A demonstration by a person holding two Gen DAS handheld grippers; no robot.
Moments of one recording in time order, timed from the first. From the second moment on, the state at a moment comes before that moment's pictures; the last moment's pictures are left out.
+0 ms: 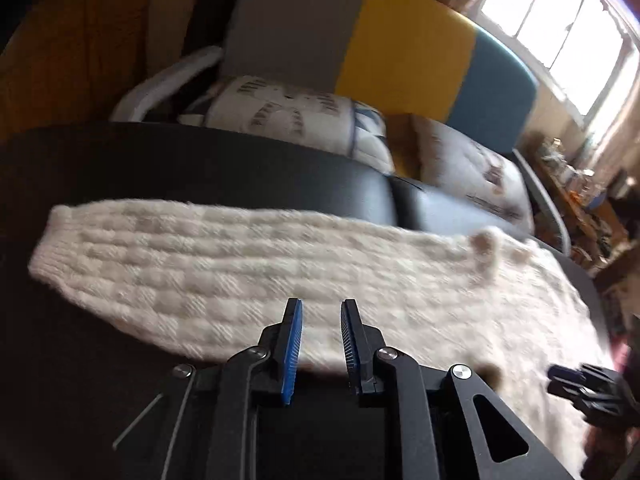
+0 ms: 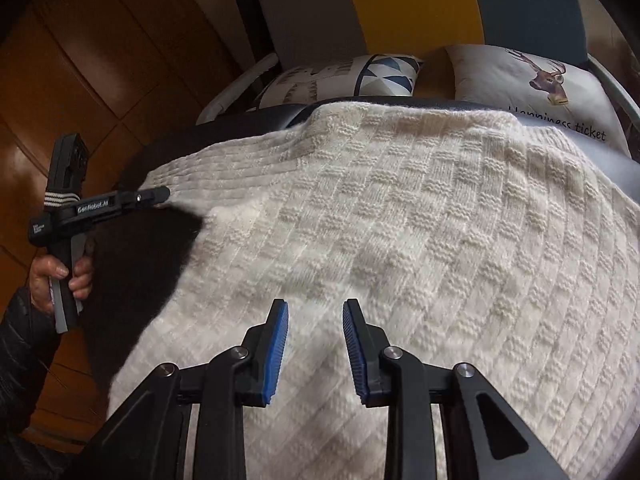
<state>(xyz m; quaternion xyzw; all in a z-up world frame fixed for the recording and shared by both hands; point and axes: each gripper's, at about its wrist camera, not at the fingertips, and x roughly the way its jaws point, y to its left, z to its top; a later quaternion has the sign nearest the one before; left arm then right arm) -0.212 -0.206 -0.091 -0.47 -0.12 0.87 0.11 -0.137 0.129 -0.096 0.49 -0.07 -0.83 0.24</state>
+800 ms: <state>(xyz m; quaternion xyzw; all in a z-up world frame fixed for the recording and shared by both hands) -0.068 -0.135 -0.119 -0.56 -0.22 0.77 0.21 0.004 0.176 -0.106 0.57 0.08 -0.79 0.22</state>
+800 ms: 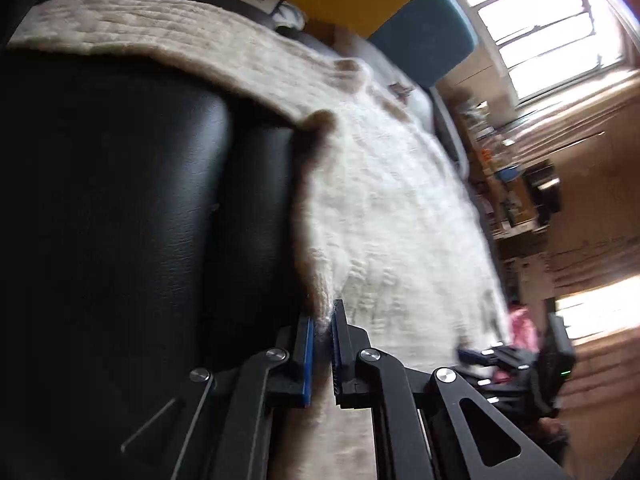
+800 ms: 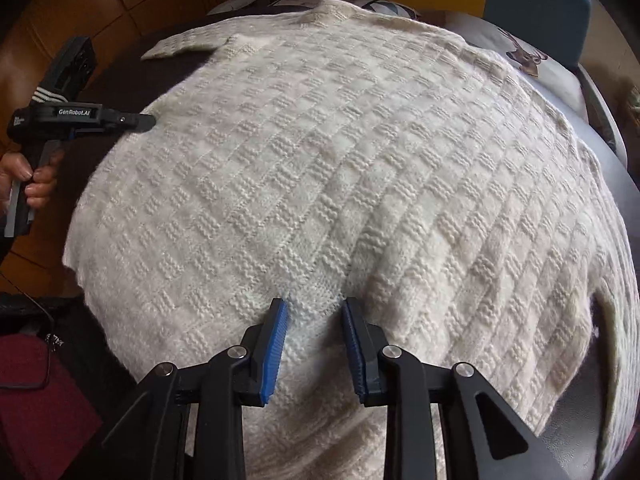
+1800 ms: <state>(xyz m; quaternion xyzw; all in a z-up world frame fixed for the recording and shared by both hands) -0.197 -0.018 -0.057 -0.48 -0.09 0.85 0.21 -0.014 0.258 -0.082 0.47 -0.14 -0.86 0.16</state>
